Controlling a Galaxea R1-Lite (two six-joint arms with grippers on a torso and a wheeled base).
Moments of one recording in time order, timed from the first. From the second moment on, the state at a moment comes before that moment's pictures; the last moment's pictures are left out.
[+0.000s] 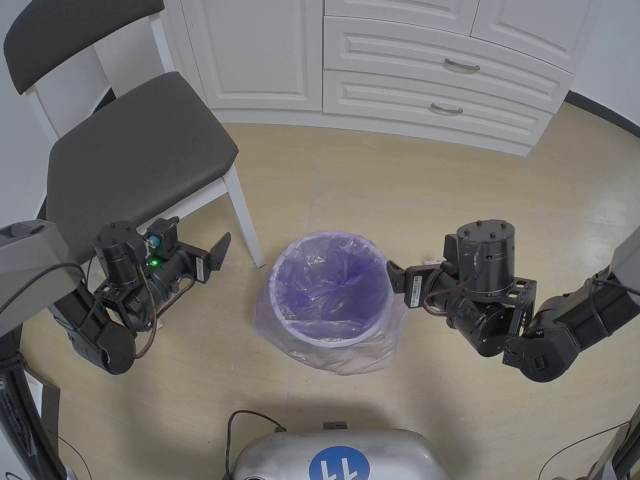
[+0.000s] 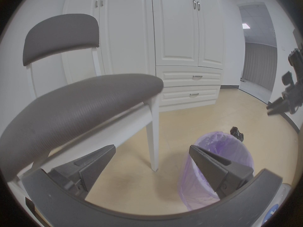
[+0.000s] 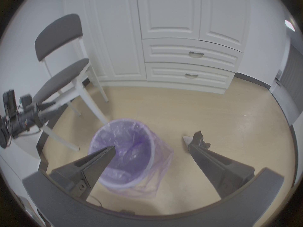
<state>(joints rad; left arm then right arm) -0.24 2.06 -0.66 -1.40 -0.01 0.18 0.67 1.90 -0.82 -0.80 -0.53 0.20</state>
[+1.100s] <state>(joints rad) -0.27 2.63 -1.25 -1.02 0.03 0.22 0.23 2.20 -0.89 -1.19 -0.32 -0.02</state>
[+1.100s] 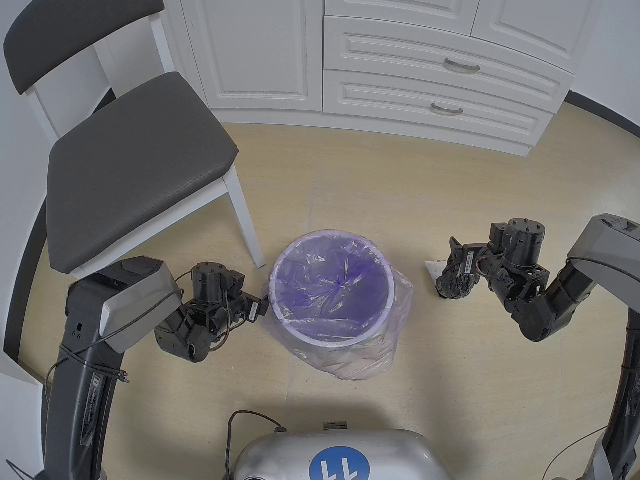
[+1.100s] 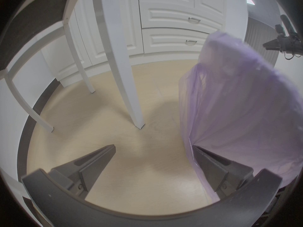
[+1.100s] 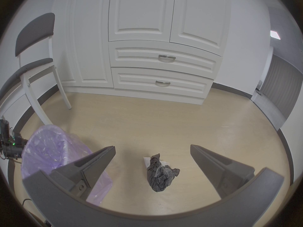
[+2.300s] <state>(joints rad) -0.25 2.38 -0.68 -1.32 0.04 0.17 0.18 2.09 -0.75 -1.19 -0.24 -0.09</state>
